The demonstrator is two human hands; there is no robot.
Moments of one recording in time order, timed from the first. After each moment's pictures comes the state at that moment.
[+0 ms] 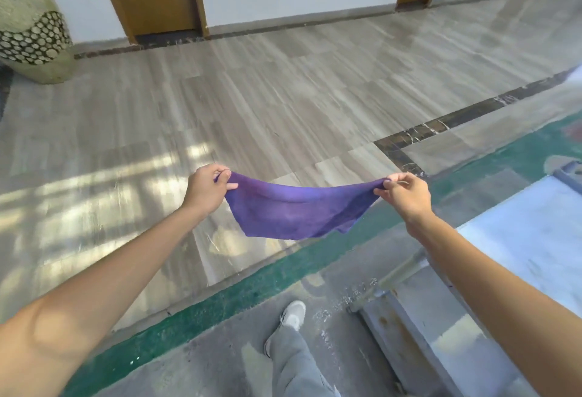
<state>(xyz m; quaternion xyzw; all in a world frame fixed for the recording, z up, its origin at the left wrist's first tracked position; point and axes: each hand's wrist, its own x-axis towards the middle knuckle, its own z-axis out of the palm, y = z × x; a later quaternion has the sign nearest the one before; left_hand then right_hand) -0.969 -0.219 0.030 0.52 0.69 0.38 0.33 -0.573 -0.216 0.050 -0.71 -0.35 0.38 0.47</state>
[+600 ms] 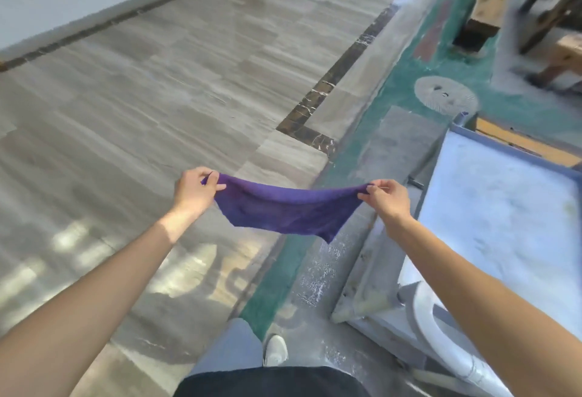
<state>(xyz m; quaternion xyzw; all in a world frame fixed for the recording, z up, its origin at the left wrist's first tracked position) -0.772 0.133 -0.006 0.65 0.56 0.27 0.44 -0.429 -0.068 -0.005 -0.82 -0.13 0.25 0.49</state>
